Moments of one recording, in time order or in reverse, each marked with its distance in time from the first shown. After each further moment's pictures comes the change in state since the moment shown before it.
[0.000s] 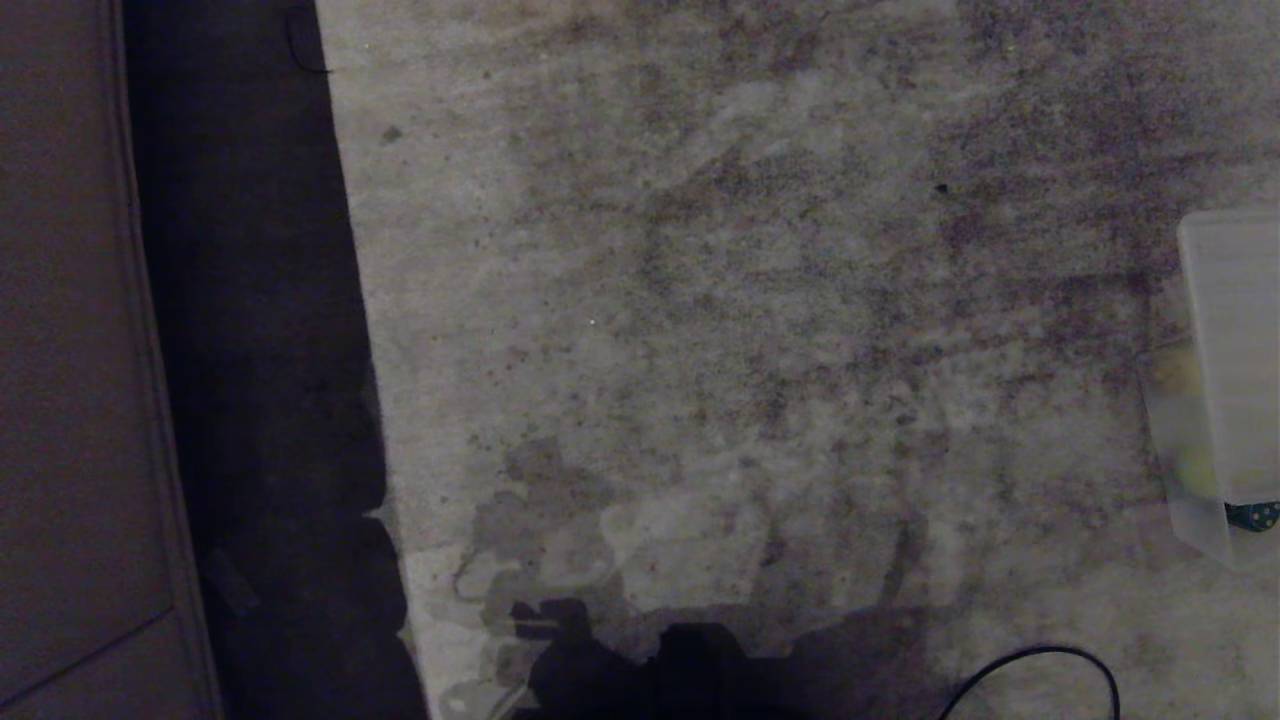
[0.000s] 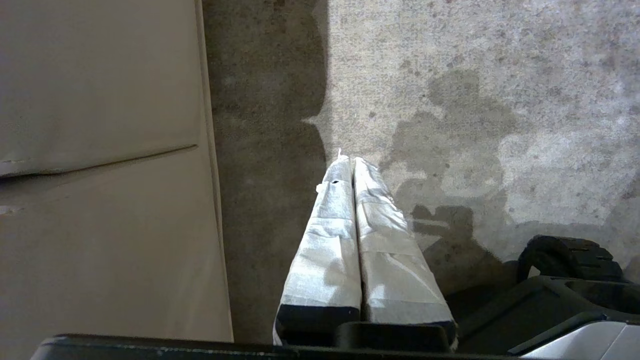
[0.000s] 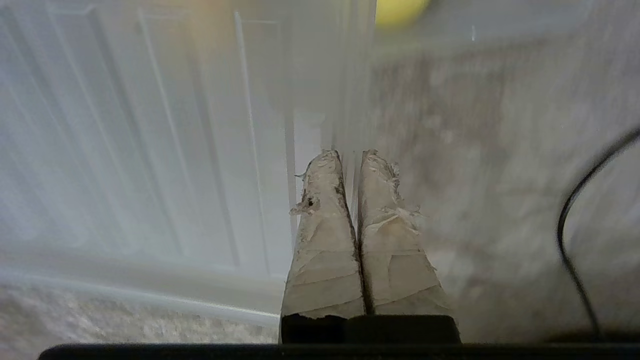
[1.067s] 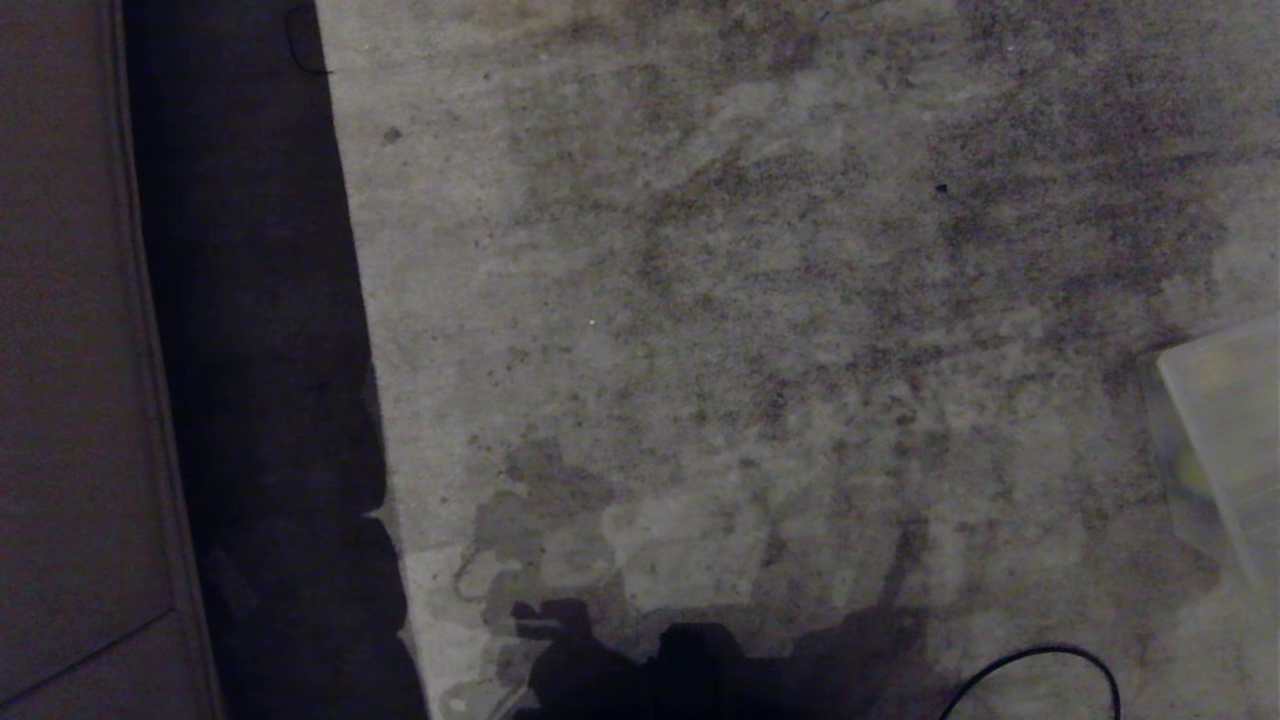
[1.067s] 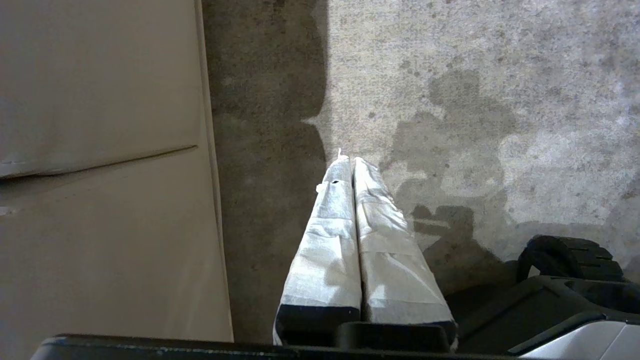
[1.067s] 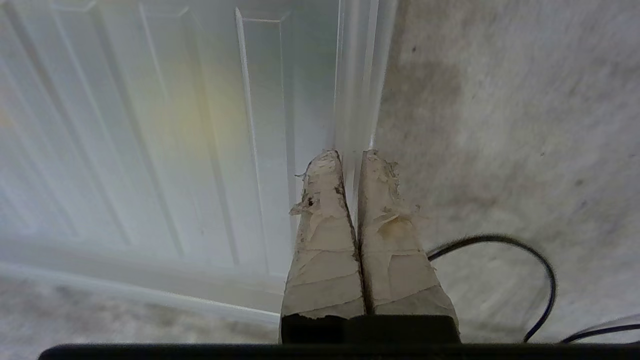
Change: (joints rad) left arm 0.000 0.000 0.000 0.000 0.000 0.000; right arm -0.179 0.448 -0.261 0.005 0.151 -0.469
